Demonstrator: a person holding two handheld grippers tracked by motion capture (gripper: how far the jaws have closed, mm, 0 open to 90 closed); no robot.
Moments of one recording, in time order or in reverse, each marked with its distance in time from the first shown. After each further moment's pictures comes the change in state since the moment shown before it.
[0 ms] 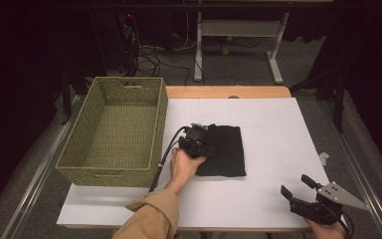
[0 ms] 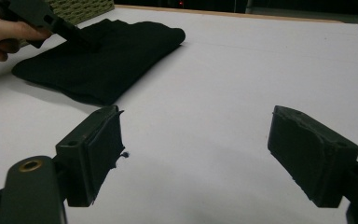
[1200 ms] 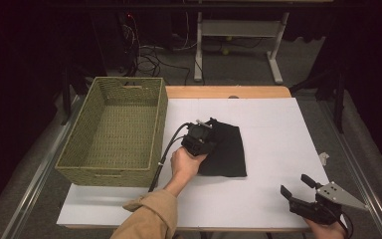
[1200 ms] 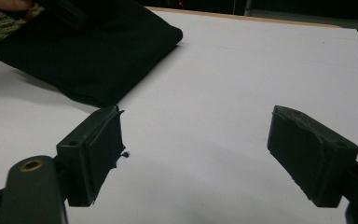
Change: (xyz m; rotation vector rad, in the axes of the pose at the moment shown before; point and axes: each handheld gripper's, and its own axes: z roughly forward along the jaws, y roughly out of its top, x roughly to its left) left arm -0.015 0.009 -0.036 -0.057 -0.140 0.092; right arm 0.002 0.001 0.000 0.001 -0.008 -0.021
